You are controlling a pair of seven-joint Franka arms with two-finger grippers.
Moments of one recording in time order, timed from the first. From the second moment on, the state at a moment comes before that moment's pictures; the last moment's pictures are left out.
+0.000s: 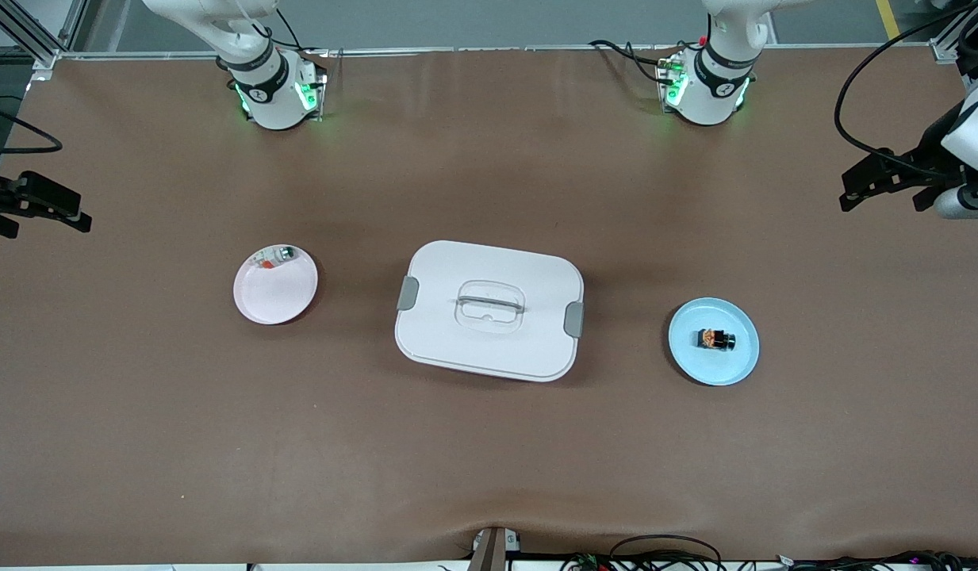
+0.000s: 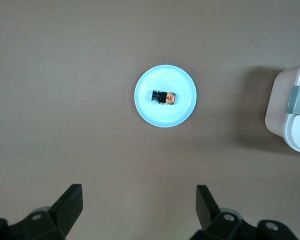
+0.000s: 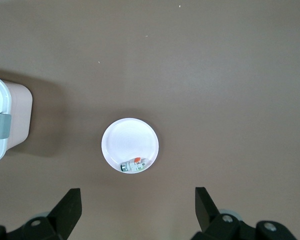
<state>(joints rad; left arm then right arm) 0.18 -0.04 -0.24 -1.59 -0.01 1.56 -0.04 -0.01 0.12 -0.04 -1.35 0.04 1.44 -0.10</state>
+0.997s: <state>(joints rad) -0.02 -0.08 -0.08 -1.60 -0.01 1.50 -0.08 -0.01 0.07 -0.04 -1.41 0.04 1.47 -0.10</state>
